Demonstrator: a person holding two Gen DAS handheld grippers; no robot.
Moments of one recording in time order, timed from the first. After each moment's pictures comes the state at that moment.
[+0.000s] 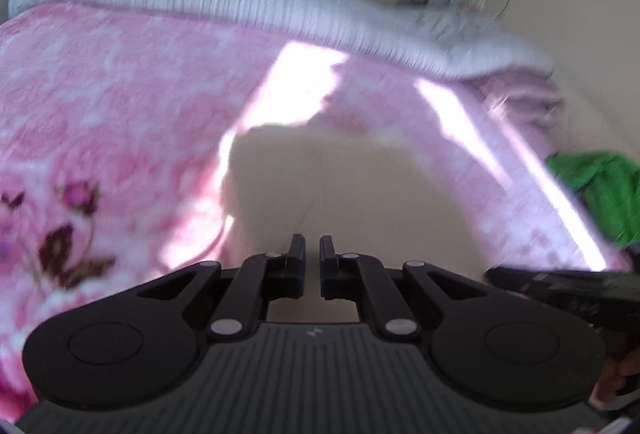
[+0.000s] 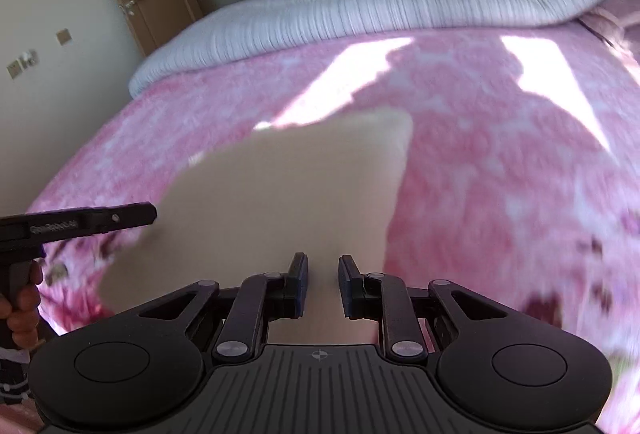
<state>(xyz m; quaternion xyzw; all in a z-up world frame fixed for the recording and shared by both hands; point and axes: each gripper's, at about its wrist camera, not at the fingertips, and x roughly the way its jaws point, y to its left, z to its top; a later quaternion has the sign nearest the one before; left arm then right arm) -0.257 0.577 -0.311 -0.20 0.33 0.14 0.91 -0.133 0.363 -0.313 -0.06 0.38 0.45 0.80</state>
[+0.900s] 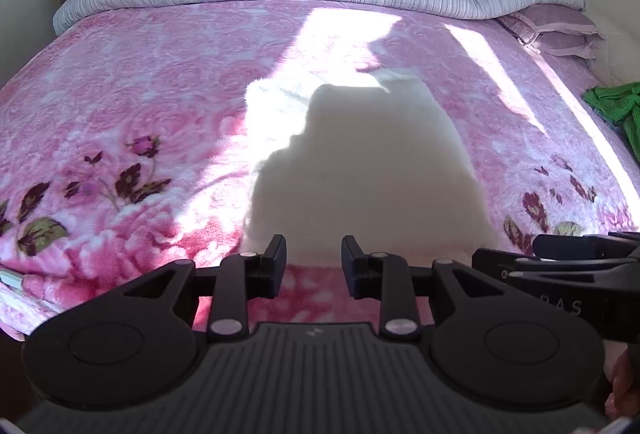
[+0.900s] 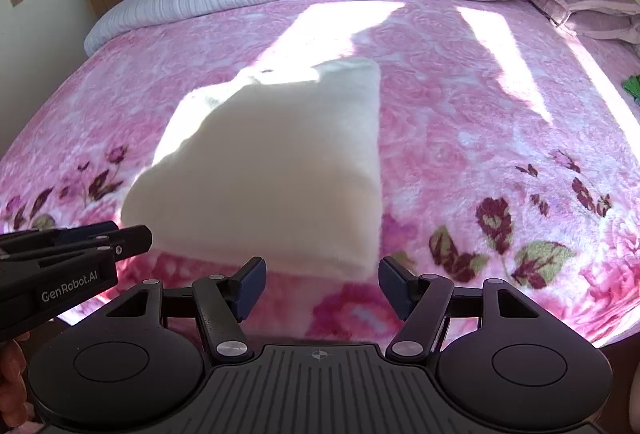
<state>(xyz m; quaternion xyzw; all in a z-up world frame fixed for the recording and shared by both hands) -0.311 0.484 -0.256 -0.12 0.40 0.21 0.88 -0.215 0.358 -0.281 -0.12 0.43 0.37 0.81</state>
